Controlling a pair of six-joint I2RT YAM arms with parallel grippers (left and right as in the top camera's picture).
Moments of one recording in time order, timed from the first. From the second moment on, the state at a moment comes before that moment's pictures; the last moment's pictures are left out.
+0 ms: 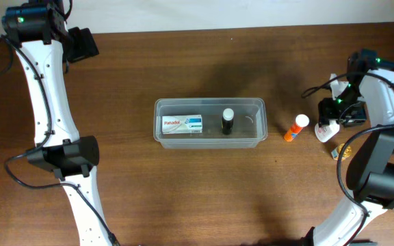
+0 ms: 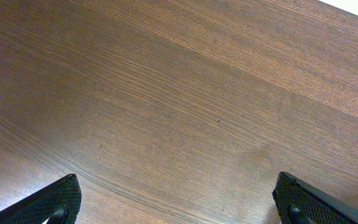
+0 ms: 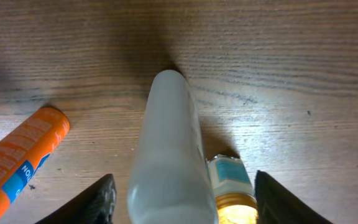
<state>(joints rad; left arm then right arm) 0.09 2.45 2.98 -1.69 -0.14 -0.27 -0.31 2.02 1.63 -1.24 0.03 -0.25</state>
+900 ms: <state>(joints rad) 0.09 2.45 2.98 -1.69 -0.14 -0.27 -0.31 2.02 1.63 -1.22 0.03 -0.25</state>
